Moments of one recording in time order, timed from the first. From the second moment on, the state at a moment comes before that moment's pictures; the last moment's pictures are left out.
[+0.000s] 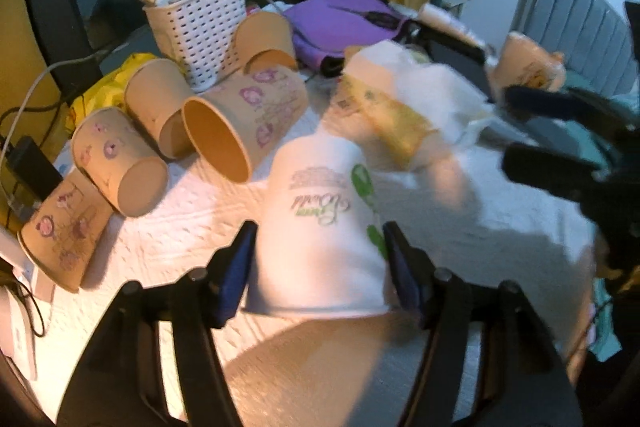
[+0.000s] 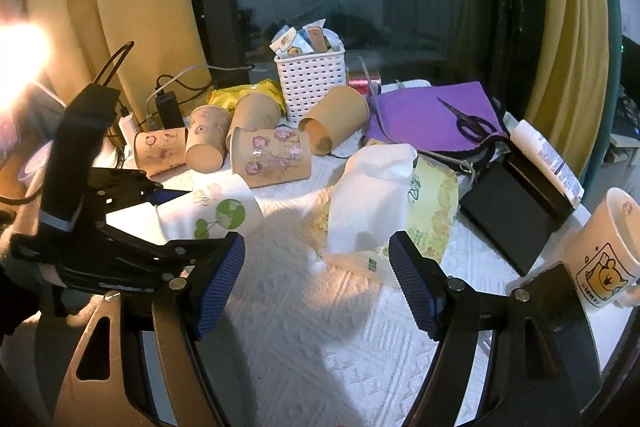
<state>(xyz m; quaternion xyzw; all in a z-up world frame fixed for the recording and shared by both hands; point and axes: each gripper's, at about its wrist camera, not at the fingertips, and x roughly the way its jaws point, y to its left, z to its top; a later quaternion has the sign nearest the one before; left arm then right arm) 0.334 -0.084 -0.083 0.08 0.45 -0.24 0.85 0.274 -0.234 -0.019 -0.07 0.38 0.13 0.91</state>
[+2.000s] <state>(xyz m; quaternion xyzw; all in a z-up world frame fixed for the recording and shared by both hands) 0.104 -0.061 -0.037 0.09 0.45 -0.29 0.84 0.106 -0.152 -0.018 -0.24 0.38 0.34 0.82</state>
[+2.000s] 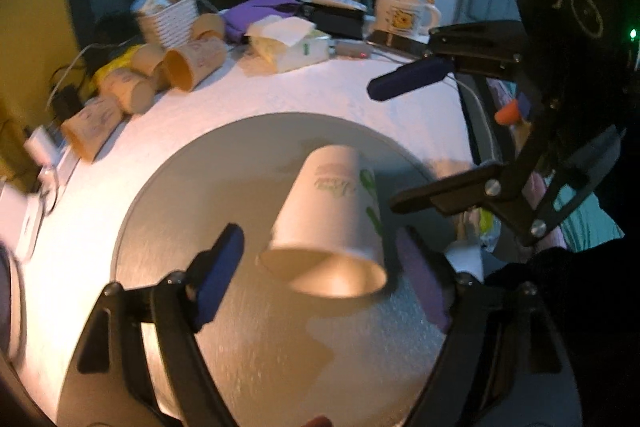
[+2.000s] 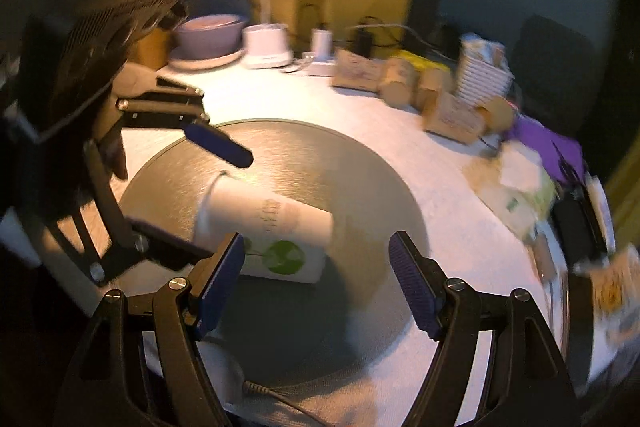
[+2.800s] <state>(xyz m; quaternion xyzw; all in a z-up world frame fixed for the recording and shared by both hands) 0.035 0.040 -0.059 -0.09 0.46 -0.11 0.87 0.100 -0.074 -0.052 -0.52 0.36 0.51 0.59</state>
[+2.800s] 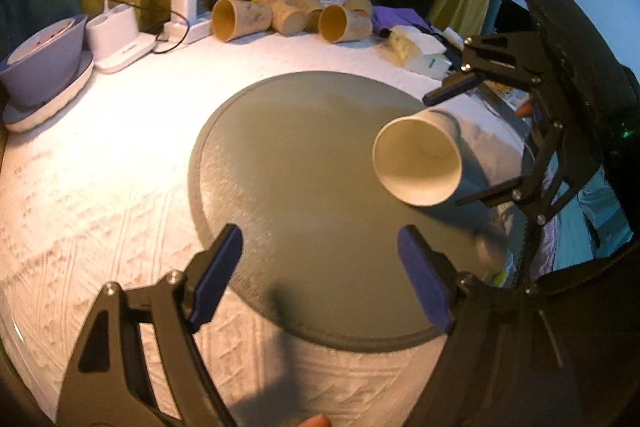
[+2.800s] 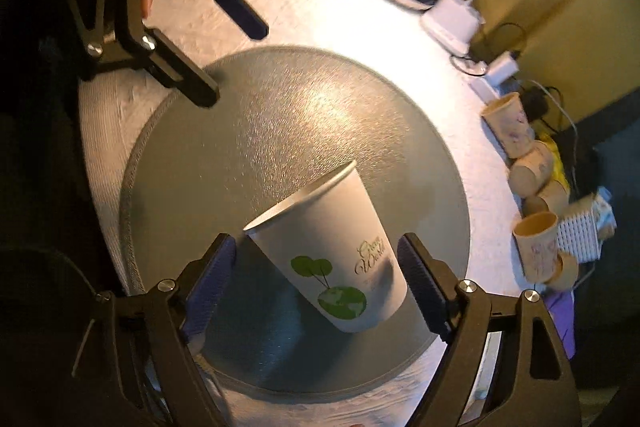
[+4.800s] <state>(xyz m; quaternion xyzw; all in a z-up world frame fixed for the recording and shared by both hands) 0.078 0.066 -0.068 -0.14 0.46 -0.08 0.87 0.196 -0.080 -0.058 -0.10 0.42 0.42 0.80</state>
